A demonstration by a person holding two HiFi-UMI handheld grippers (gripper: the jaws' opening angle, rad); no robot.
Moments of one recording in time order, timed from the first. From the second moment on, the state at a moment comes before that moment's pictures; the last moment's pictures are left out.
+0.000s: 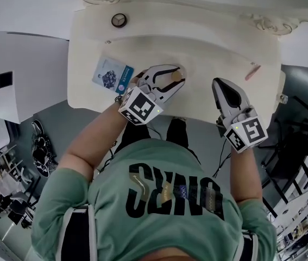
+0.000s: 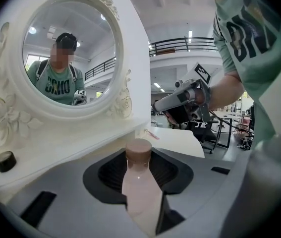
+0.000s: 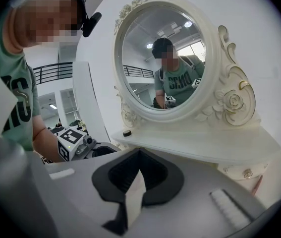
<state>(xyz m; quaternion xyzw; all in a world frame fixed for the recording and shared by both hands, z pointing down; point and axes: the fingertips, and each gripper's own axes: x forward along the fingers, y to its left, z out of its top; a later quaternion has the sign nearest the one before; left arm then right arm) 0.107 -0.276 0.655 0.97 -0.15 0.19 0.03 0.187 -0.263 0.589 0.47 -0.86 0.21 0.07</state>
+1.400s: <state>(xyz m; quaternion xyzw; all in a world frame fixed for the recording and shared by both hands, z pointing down) 0.073 -0.277 0.470 0.98 -0.17 0.13 0.02 0.161 -0.283 0.450 0.45 -0.88 0.13 0.04</state>
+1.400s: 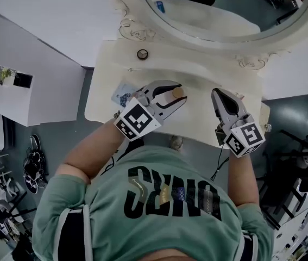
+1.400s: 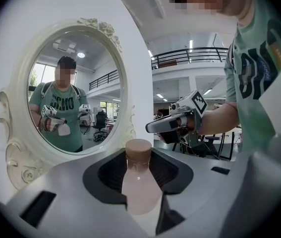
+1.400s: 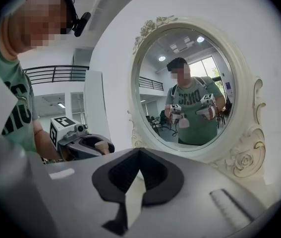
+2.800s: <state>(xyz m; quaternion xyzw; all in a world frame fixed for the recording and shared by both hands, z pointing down) 0.056 -0.301 0.300 0.98 -0.17 0.11 0.05 0.140 -0.297 0.298 0.40 -0.91 0.05 0.00</state>
